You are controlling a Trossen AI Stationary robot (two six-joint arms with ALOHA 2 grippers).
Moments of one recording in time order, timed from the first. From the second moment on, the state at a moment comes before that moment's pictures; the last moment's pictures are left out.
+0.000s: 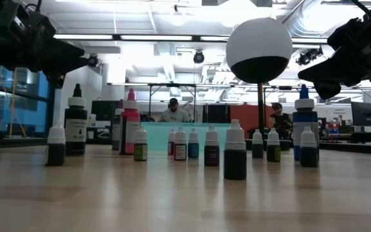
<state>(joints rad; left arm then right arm) 0.07 0.01 0.02 0.00 -0.03 -0.29 -0.11 0.17 0.01 0.03 -0.06 0.18</state>
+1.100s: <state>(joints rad) 0.07 0.01 0.02 0.00 -0.03 -0.29 -0.11 0.16 0.01 0.17 -0.06 0.26</state>
